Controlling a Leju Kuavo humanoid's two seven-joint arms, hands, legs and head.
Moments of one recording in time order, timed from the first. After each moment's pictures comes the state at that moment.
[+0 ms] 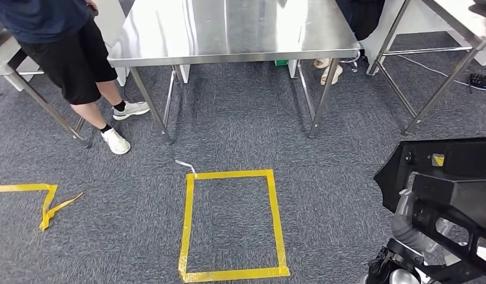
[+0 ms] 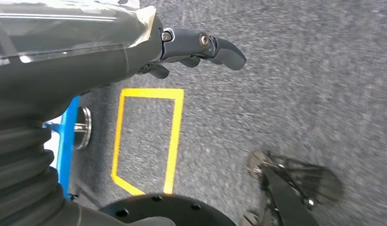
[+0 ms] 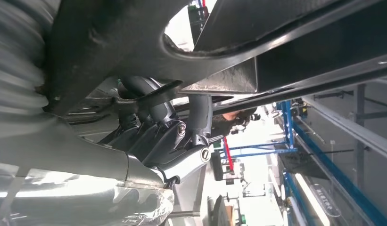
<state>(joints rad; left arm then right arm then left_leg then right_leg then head) -0.10 -0.20 1.31 -0.20 -1.14 0.28 -0.11 0.07 0.08 -0.13 -1.71 -0.12 -0.27 -0.57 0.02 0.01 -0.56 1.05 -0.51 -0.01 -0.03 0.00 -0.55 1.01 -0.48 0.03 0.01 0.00</state>
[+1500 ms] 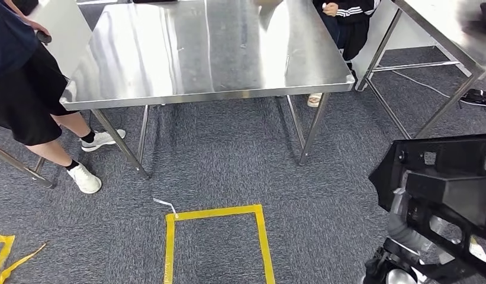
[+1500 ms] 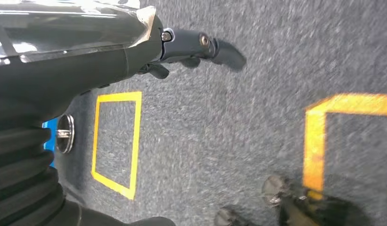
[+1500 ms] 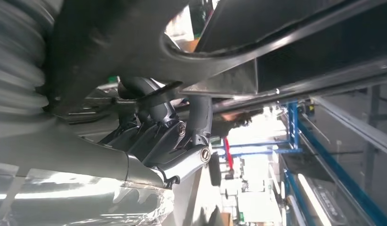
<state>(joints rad) -0.10 -0.18 1.32 -0.20 -1.15 0.27 -0.12 0.07 0.09 -0.13 -1.72 -0.09 -0.25 -0.54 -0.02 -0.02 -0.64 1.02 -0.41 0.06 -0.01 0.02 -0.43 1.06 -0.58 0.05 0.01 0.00</state>
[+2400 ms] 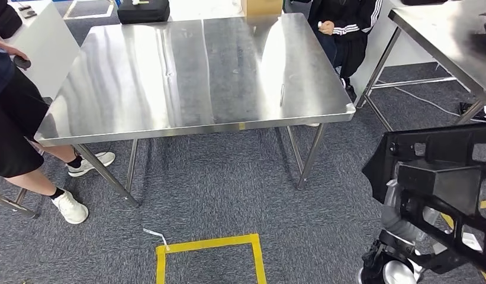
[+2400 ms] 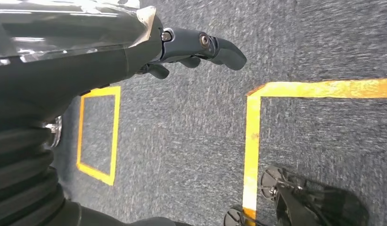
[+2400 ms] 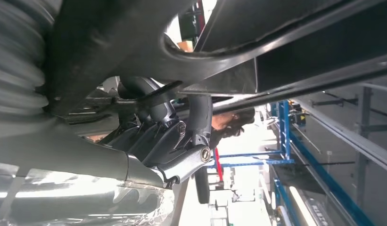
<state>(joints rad) -0.10 -0.18 1.32 -0.20 -1.14 0.28 -0.11 0.04 0.08 -0.12 -1.69 -0.08 -0.22 -0.53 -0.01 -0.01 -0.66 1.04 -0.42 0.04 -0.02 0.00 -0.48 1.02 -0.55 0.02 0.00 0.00</state>
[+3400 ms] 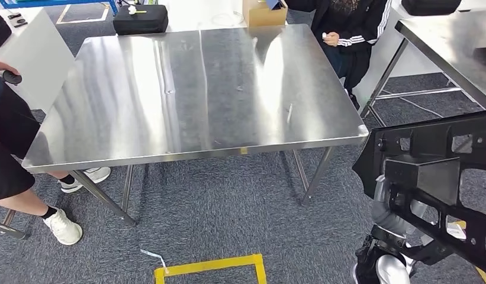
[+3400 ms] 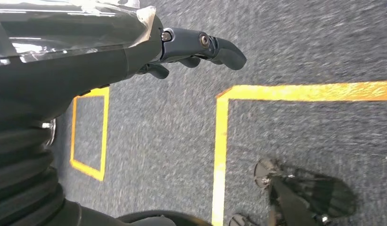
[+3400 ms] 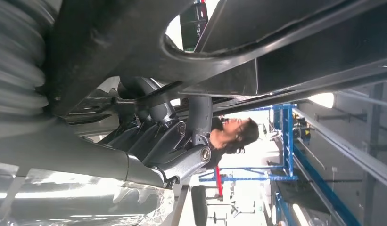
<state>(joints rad) -0.10 -0.18 1.32 -0.20 -1.15 0.27 -0.11 0.02 0.07 -0.09 -1.68 -0.06 -0.22 -0.53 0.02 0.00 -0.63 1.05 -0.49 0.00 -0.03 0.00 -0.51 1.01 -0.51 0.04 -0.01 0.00</state>
